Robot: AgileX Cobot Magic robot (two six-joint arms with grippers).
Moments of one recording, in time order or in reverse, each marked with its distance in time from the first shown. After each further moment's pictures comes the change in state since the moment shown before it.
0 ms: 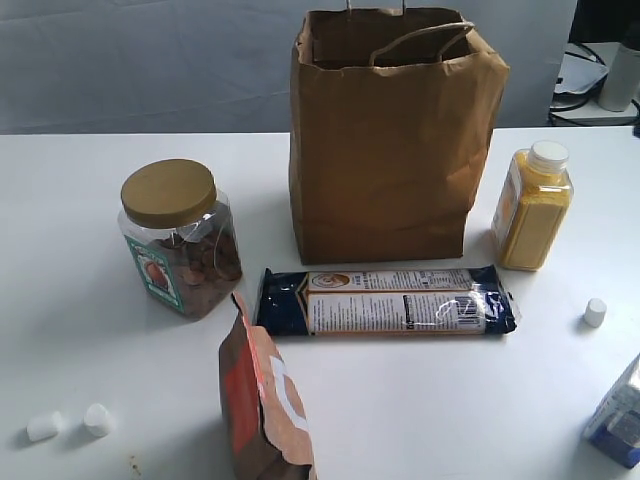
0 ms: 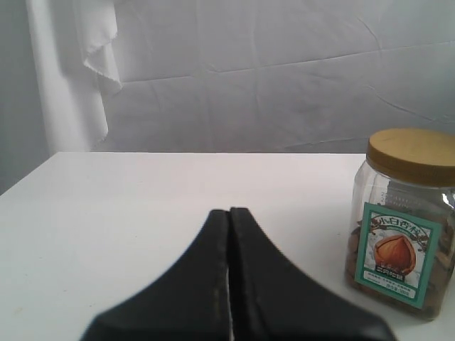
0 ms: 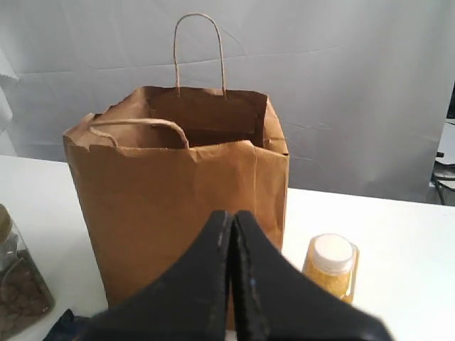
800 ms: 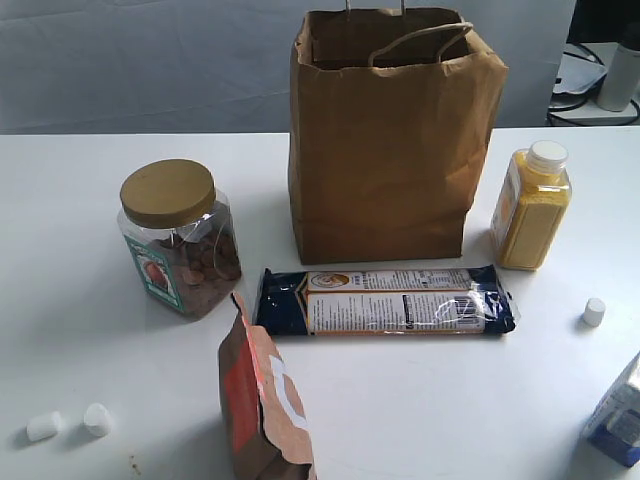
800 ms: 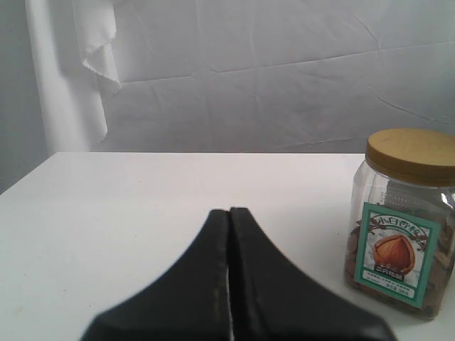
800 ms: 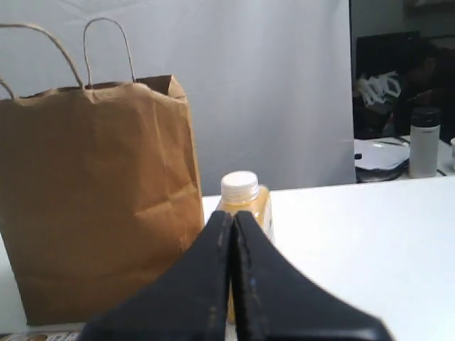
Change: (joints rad) left arm 0.000 0.000 0.000 0.000 0.000 0.000; right arm -0.347 -0.416 0.673 0.733 -0.544 -0.683
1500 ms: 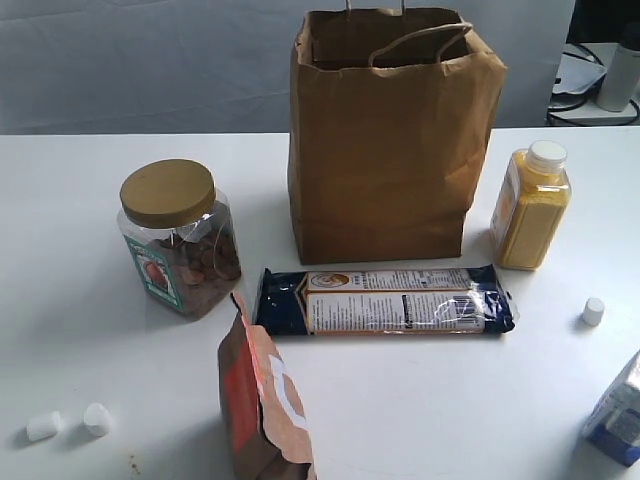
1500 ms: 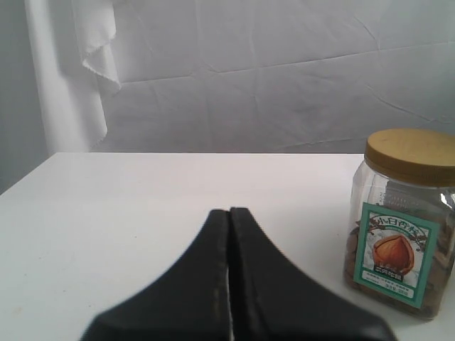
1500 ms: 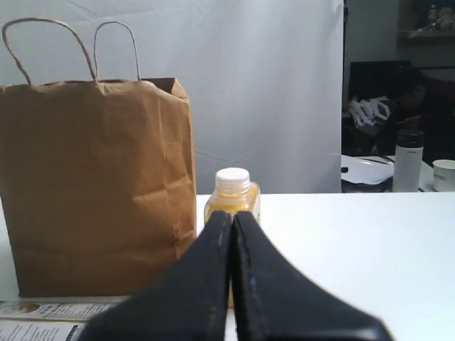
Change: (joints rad) left arm 0.000 0.000 0.000 0.000 0.000 0.000; right arm -0.020 -0.355 0.002 0.075 0.335 -0.151
